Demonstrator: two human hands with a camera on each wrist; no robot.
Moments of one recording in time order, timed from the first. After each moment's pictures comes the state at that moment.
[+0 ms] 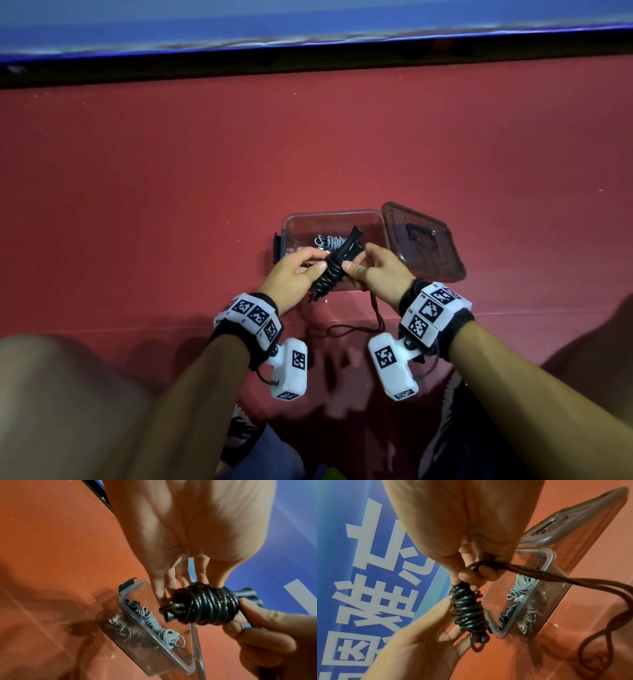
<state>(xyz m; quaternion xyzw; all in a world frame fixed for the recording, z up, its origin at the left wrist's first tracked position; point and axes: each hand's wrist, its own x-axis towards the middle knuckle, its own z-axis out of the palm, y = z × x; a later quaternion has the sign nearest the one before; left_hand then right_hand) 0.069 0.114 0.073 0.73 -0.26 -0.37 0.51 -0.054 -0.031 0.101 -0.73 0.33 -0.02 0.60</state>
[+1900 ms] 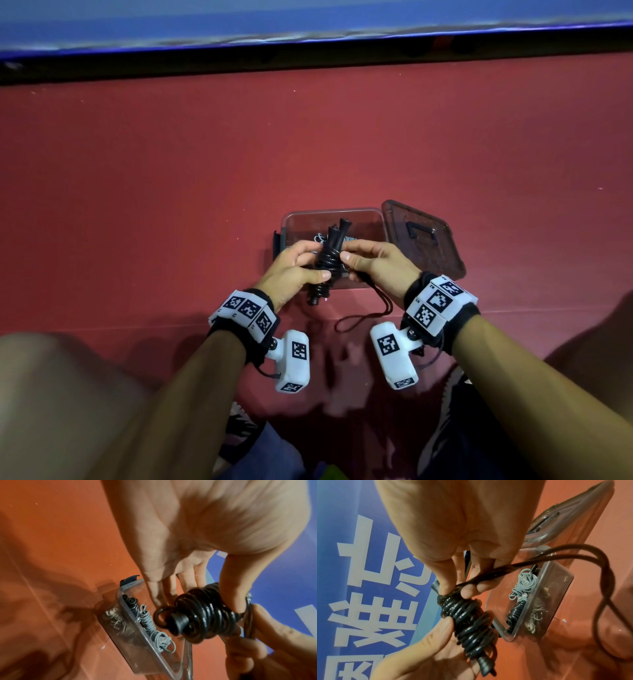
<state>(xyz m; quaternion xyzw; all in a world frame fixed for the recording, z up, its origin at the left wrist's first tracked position) 0.068 0.115 0.087 0.67 -0.20 -0.44 0.56 -0.052 -0.036 0.104 -0.62 0.29 -0.03 0.73</state>
